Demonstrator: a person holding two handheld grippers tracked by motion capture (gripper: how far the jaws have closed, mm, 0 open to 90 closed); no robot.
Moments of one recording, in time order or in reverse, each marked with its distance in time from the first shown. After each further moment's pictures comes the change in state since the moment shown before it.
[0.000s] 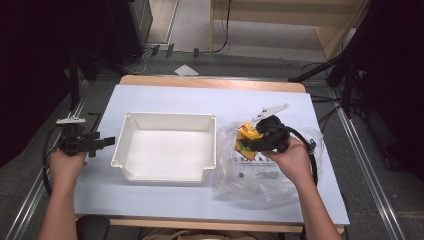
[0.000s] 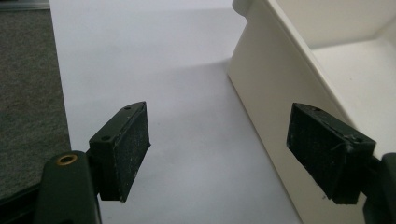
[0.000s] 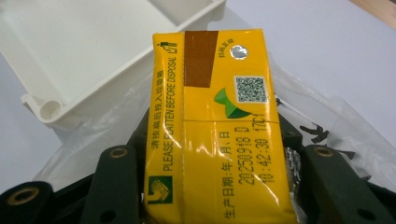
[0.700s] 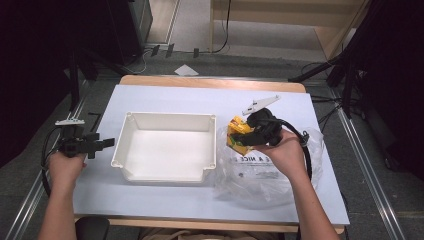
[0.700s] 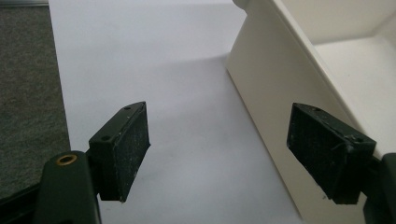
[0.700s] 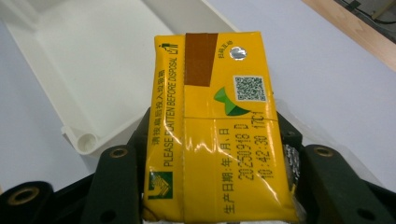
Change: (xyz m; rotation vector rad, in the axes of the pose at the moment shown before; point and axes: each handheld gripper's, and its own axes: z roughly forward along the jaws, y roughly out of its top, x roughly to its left) left arm 0.001 -0.004 -0.001 -0.001 -0.007 -0.013; right arm 0.016 0.032 -0.007 -0.030 0.026 -0.063
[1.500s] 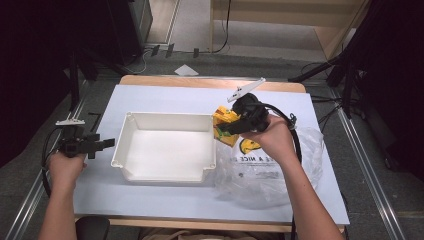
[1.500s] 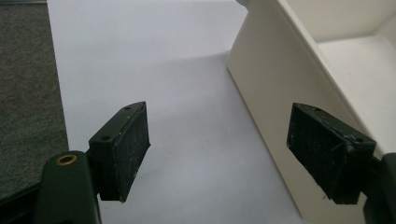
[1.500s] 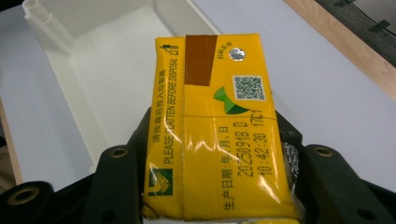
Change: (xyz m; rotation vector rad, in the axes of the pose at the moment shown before) left arm 0.000 -0.001 0.002 0.013 -0.006 0.001; right arm 0.005 0.047 0.006 -0.004 0.084 -0.060
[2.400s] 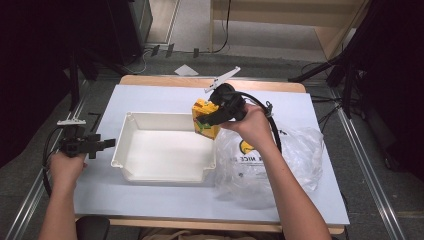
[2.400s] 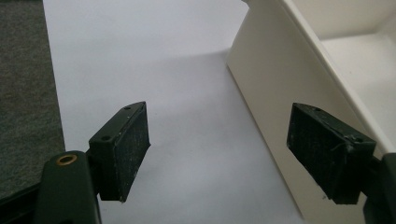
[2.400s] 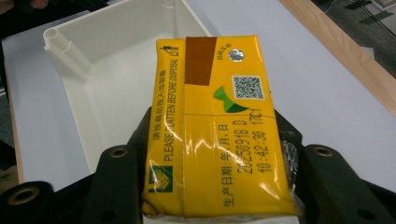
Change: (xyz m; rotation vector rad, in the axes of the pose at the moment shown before) left arm 0.001 0.000 0.003 0.008 -0.002 0.000; right arm 0.007 0.044 0.034 -0.013 0.072 -0.049
